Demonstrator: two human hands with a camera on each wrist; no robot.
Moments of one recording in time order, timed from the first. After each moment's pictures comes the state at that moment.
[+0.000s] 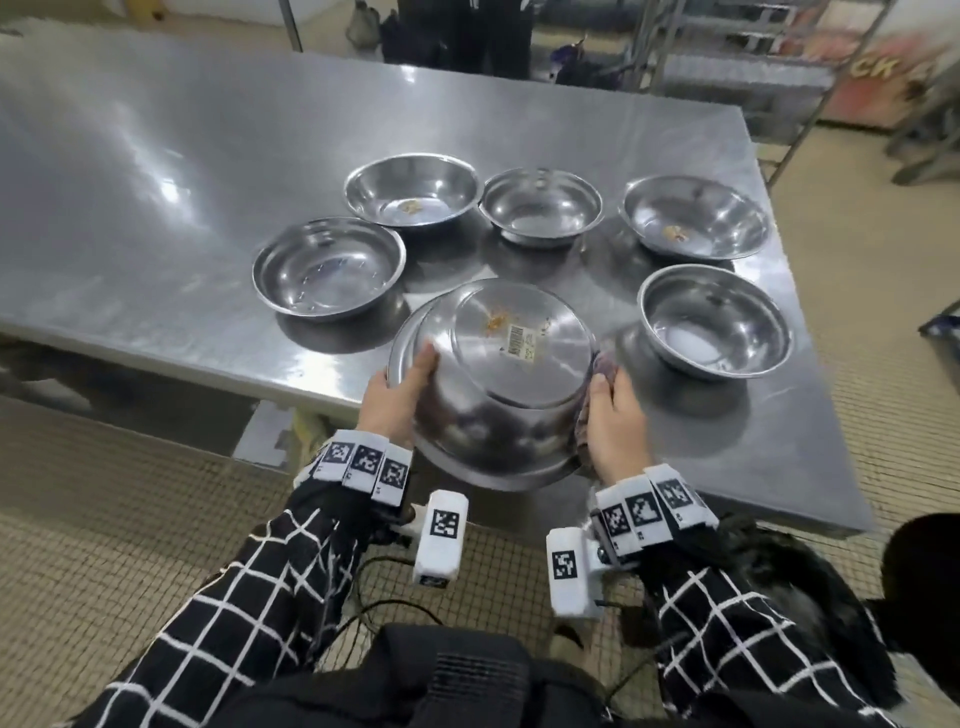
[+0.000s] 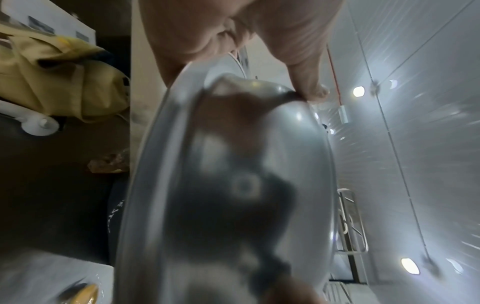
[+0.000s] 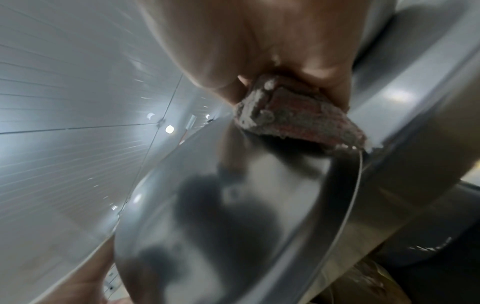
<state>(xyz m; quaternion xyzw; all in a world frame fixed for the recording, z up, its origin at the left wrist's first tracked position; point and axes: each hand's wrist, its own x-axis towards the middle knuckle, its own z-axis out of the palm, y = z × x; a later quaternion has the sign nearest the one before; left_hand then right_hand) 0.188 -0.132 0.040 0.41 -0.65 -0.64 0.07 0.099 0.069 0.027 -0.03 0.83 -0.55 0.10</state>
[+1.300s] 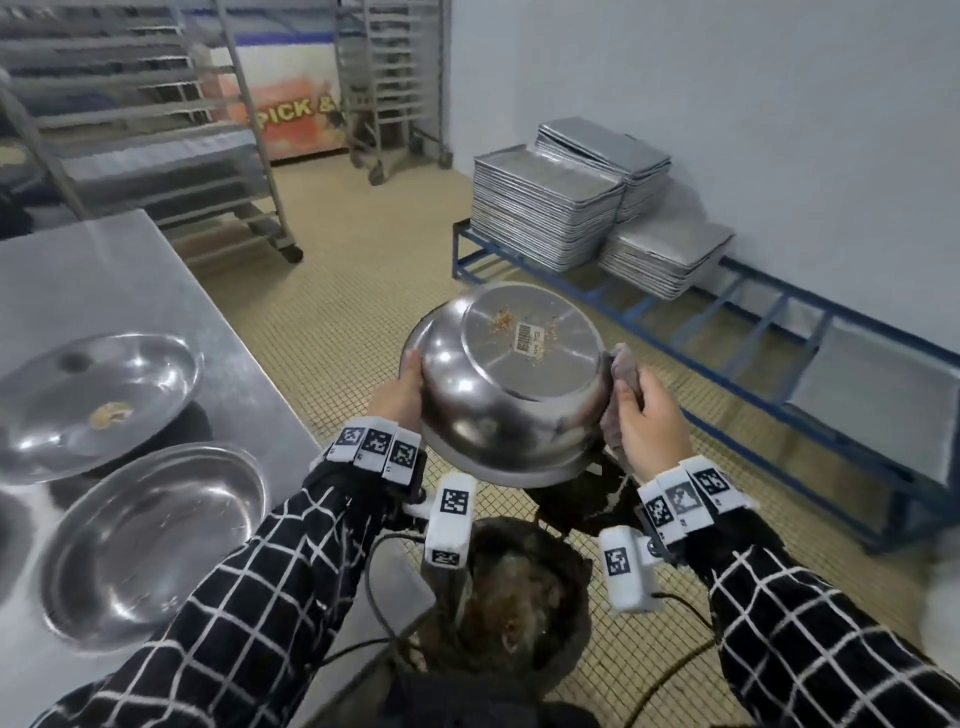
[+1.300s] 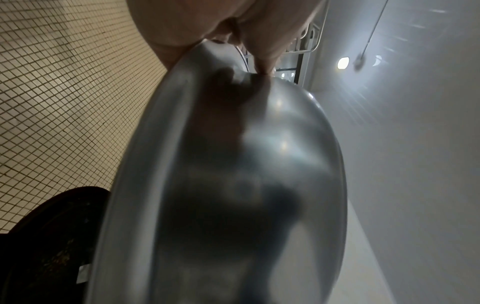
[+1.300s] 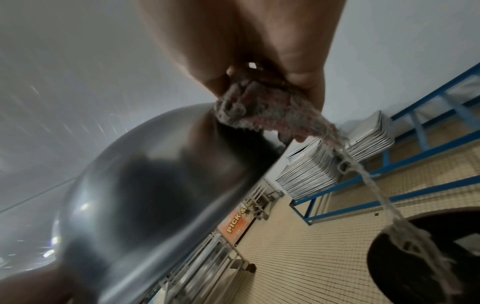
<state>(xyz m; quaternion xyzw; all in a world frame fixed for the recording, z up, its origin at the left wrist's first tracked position) -0.196 0.353 -0.010 0.06 -0.76 -0.61 -0.22 0.024 0.549 0.090 0.28 0.83 -0.41 -0.25</state>
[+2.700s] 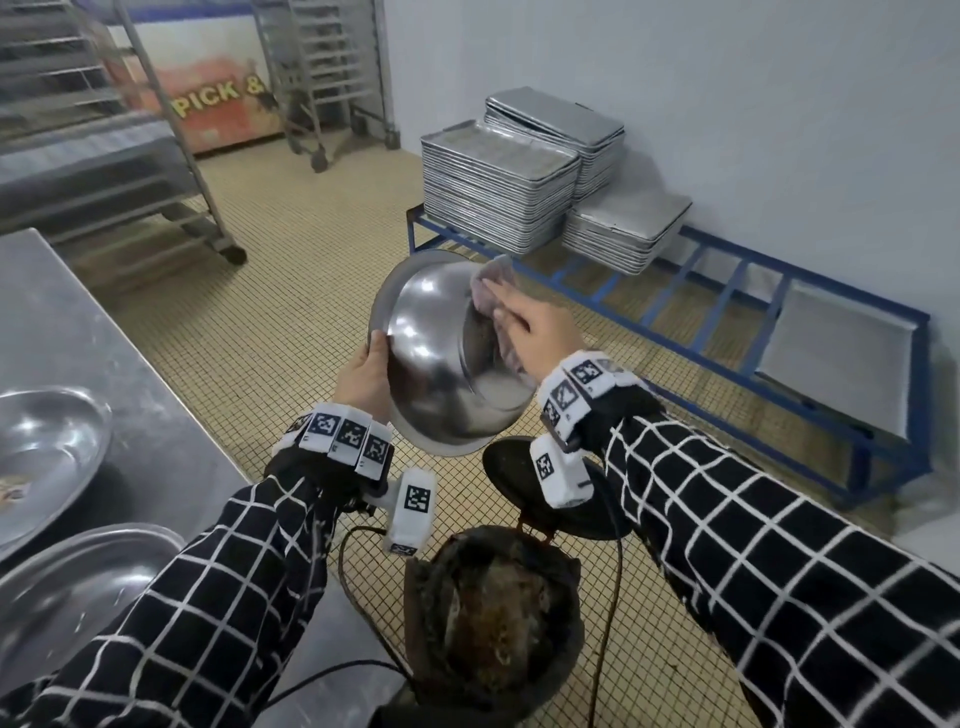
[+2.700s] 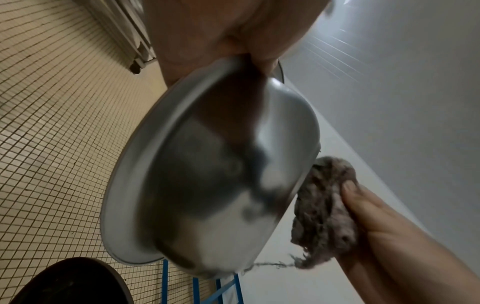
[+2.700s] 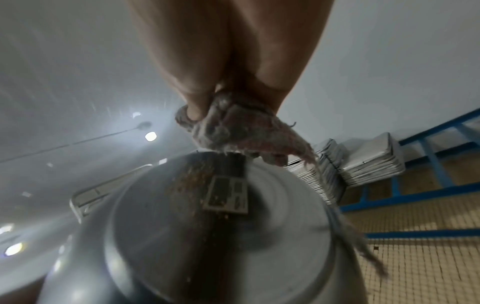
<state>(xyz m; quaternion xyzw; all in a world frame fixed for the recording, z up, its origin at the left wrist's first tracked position) -0.199 0.394 0.082 0.00 -0.71 -0.67 -0.21 -0.104 0.569 0.129 0.17 0.90 -0.36 -0.19</state>
